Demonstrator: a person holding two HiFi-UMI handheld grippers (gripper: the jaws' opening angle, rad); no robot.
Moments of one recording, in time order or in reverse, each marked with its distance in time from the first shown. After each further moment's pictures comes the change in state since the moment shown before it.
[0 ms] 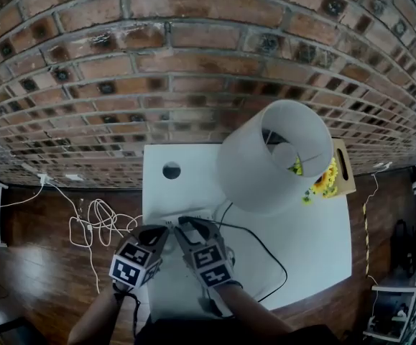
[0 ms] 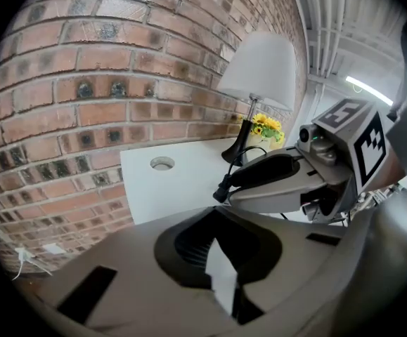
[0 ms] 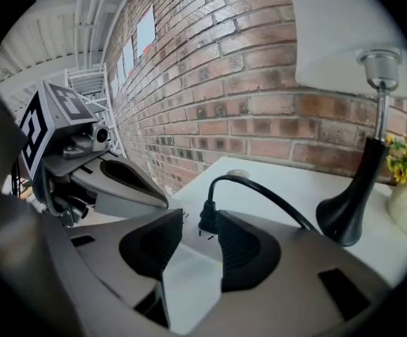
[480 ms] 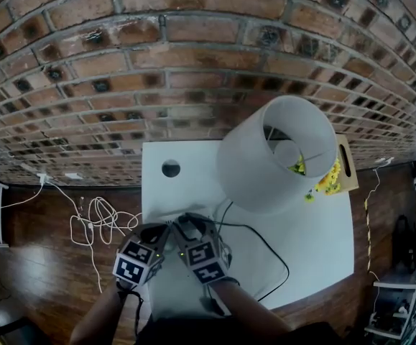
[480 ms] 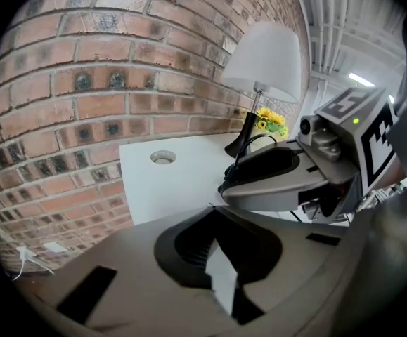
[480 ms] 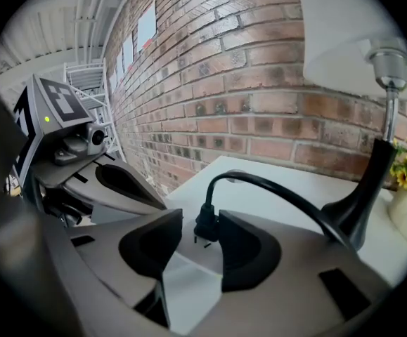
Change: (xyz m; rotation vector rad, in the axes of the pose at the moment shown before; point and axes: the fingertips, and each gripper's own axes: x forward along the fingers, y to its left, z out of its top) left arm 0.014 0.003 -0.008 -0.008 0.029 0.010; right arm 0.016 -0.003 -0.001 -0.025 0.007 -0.026
